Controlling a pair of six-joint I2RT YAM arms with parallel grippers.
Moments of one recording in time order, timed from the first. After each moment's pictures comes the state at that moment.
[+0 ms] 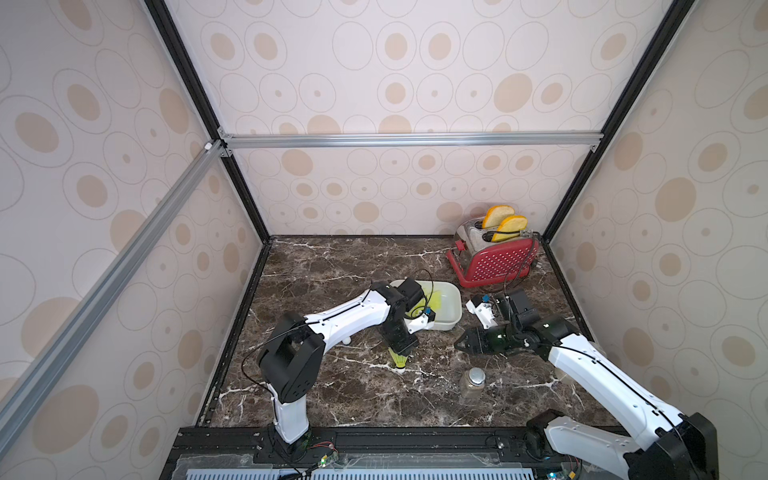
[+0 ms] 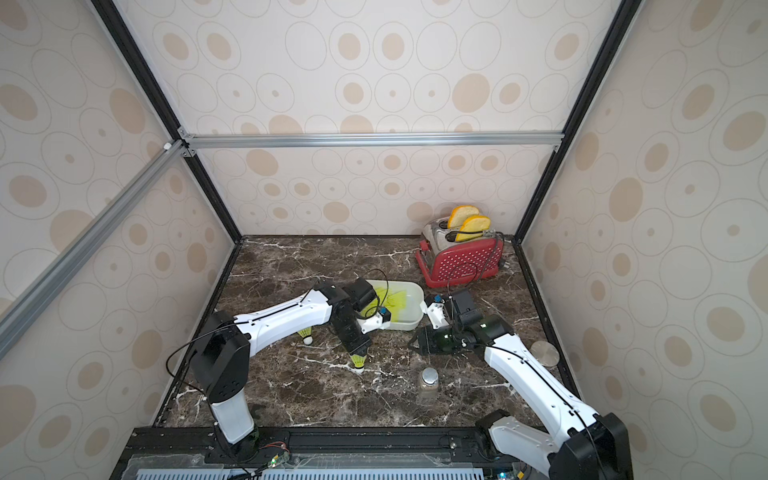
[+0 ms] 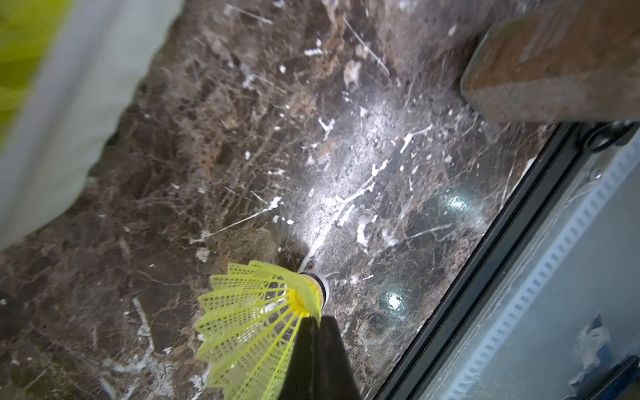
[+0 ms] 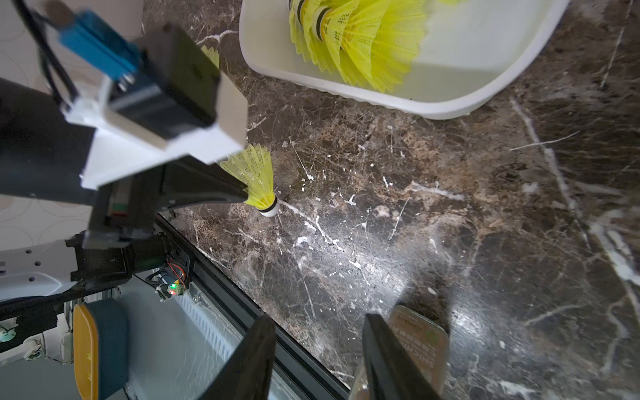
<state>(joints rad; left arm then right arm) -0.82 1.84 1.40 -1.06 0.28 0.22 0.52 1.09 0.85 -0.79 -0.47 0.35</state>
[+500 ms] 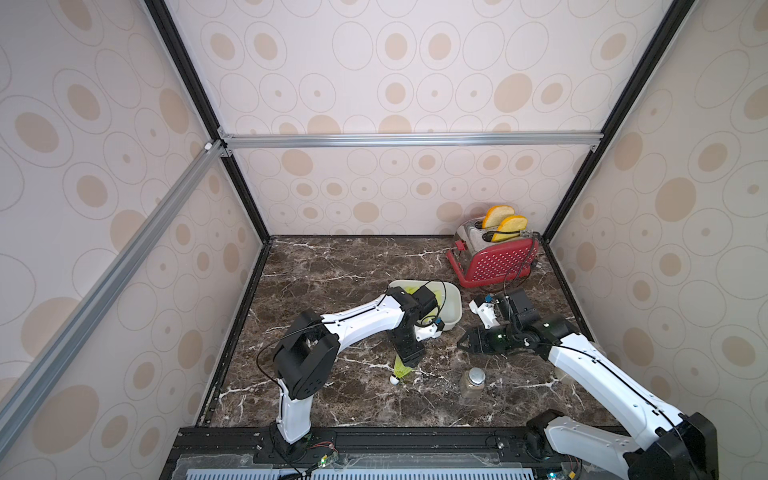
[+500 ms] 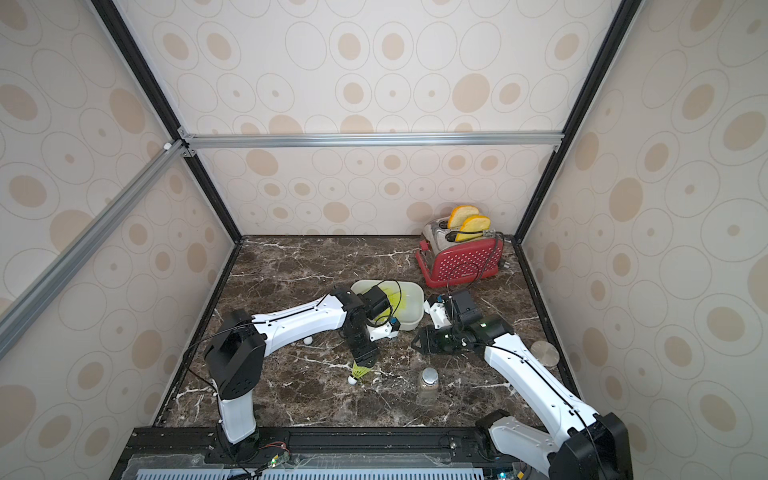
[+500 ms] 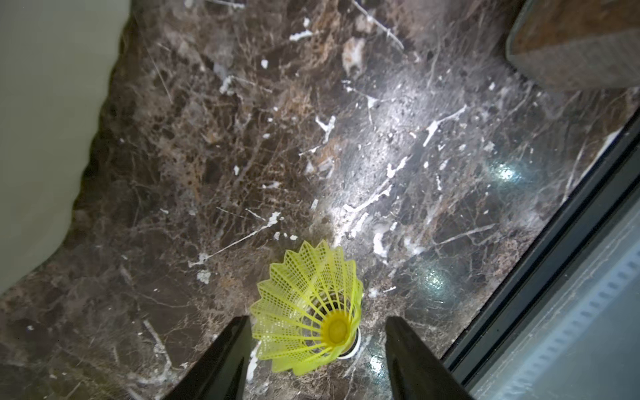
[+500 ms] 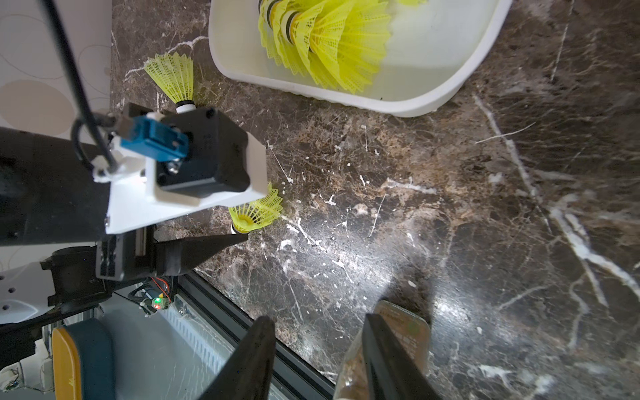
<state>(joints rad) -0.86 1.88 1.44 -1.06 0.16 0.25 0.51 1.10 0.86 -0.82 -0.42 0.36</state>
